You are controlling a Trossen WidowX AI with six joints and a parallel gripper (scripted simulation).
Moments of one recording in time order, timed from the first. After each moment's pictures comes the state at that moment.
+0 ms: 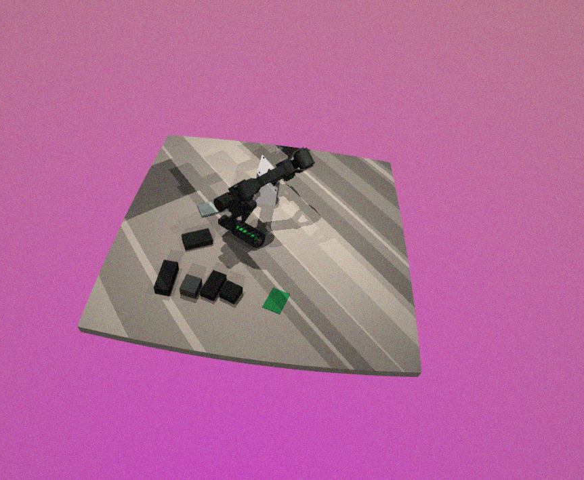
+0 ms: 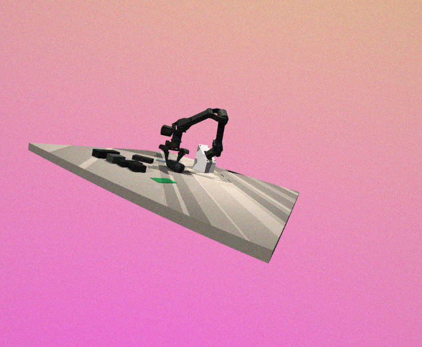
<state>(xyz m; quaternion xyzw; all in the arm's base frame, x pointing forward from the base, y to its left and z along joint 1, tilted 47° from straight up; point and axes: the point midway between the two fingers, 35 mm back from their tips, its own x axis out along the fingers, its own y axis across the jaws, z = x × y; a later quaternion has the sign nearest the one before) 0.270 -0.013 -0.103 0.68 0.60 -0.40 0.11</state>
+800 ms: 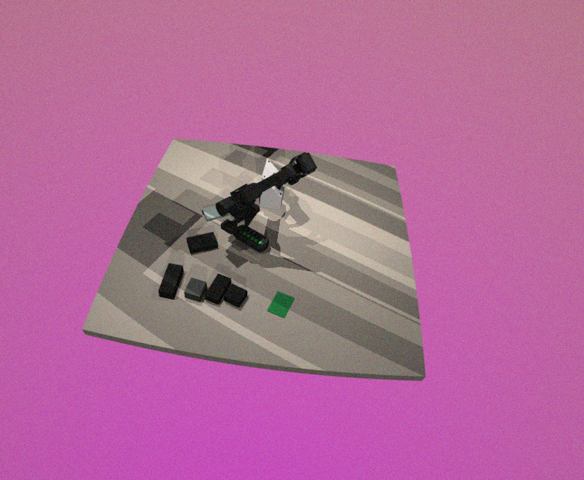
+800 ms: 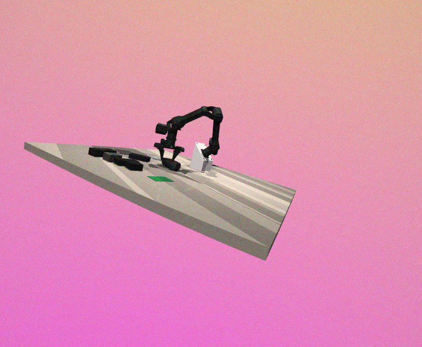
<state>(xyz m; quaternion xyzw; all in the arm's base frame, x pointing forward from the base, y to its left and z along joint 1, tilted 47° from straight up) 0.275 -0.017 -0.109 0.68 0.60 -0.40 0.11</state>
